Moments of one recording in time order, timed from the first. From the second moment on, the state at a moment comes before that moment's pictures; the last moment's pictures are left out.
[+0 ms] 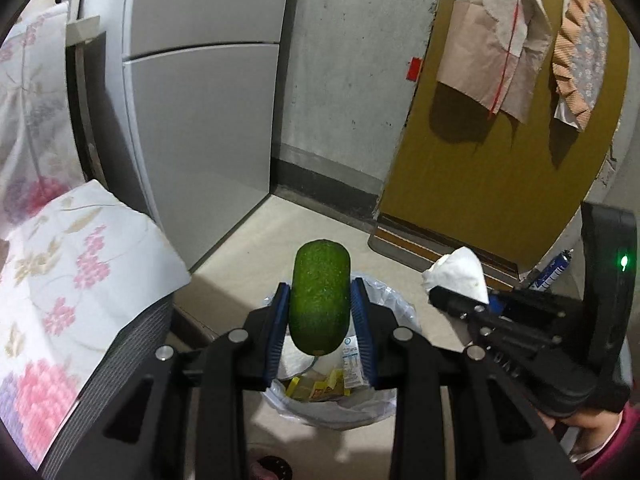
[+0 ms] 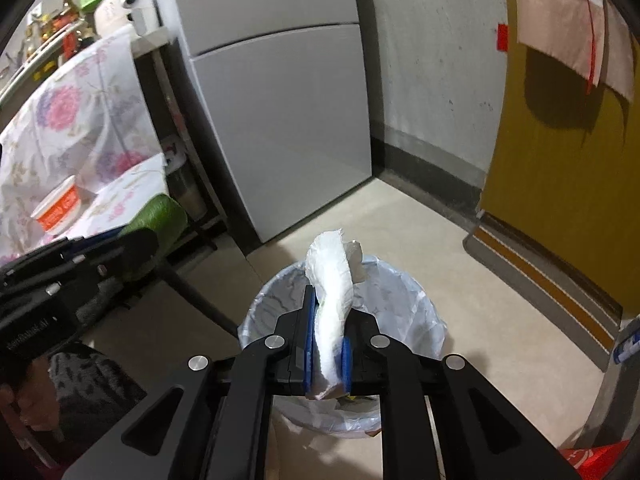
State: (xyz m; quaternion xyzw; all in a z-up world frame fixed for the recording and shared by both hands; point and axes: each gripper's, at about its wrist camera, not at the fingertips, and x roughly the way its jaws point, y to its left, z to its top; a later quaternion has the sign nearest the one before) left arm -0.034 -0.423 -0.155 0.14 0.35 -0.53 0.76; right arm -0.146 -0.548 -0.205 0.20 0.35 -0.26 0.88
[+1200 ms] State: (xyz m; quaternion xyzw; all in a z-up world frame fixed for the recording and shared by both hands) left arm 0.002 -0.283 -0.106 0.09 0.31 -0.38 0.87; right arm -0.102 -0.463 -0.125 0.14 0.29 -0.19 0.93
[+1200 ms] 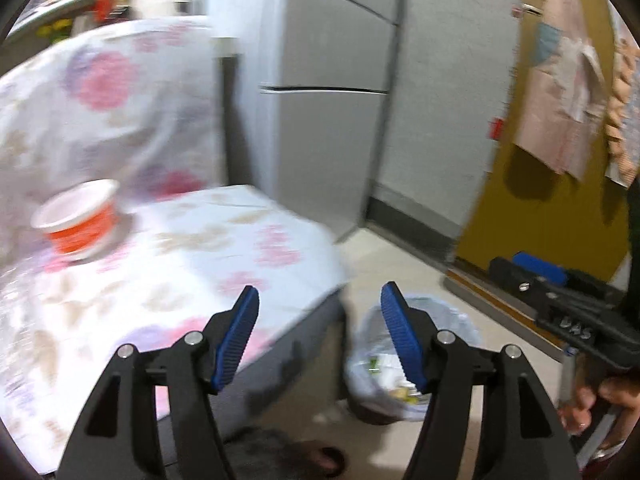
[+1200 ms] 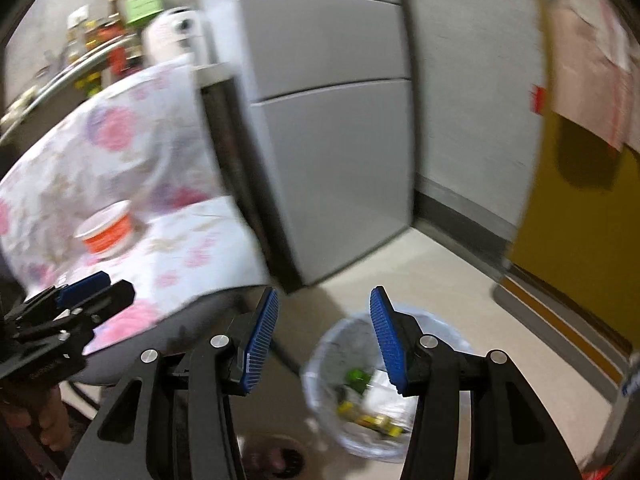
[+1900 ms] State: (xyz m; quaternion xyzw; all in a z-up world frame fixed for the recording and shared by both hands) left arm 0.076 -0.067 -0.092 -0.01 0.33 -0.12 0.93; right arm 0.029 -0.297 -0.089 0.05 0.29 0.02 0.96
